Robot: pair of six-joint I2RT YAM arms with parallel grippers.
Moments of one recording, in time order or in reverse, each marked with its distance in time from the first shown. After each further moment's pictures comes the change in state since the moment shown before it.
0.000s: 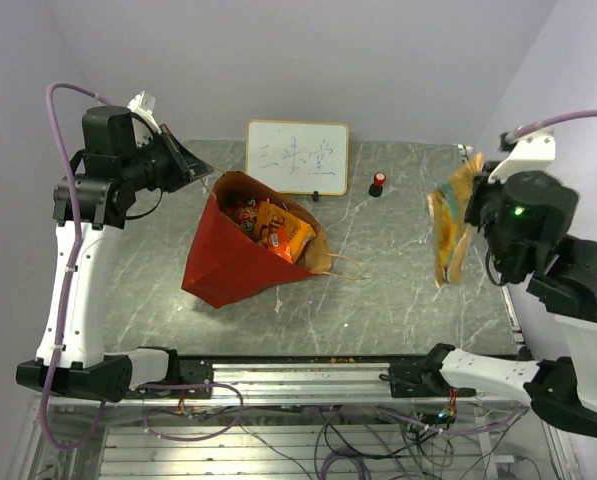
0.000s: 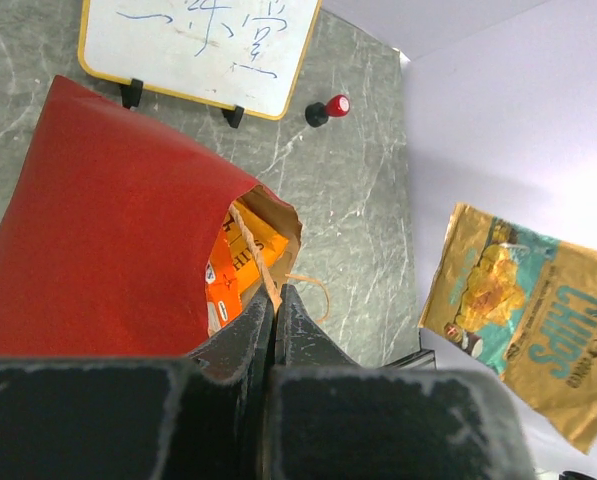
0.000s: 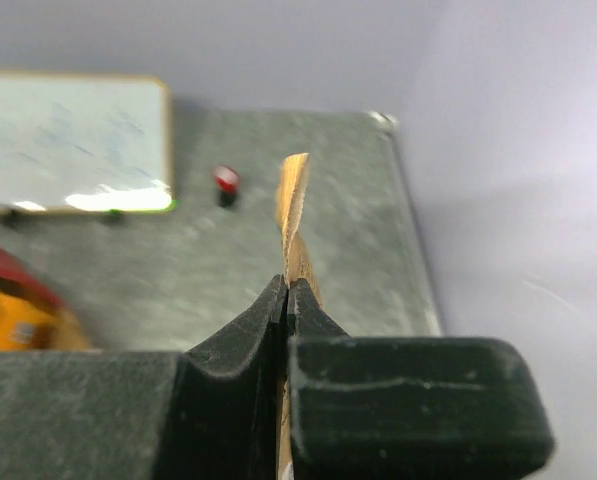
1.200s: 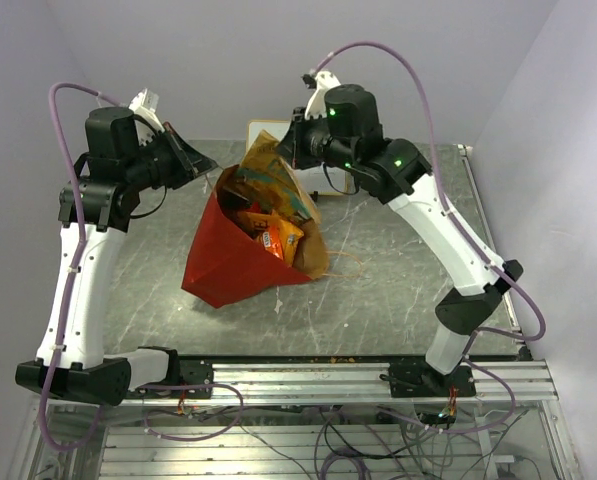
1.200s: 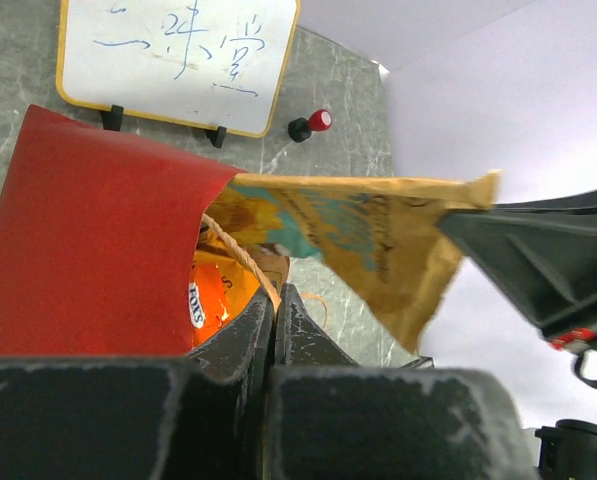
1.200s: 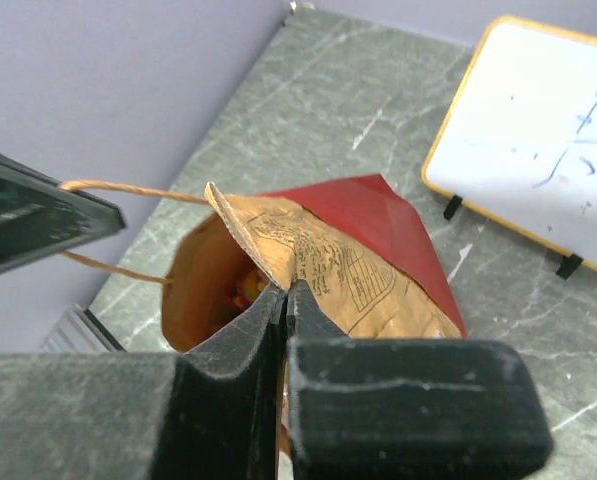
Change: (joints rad) left arm -0.014 -0.015 -0.053 0.112 0.015 -0.010; right arm 0.000 0.698 0.255 0.339 -0.832 0.247
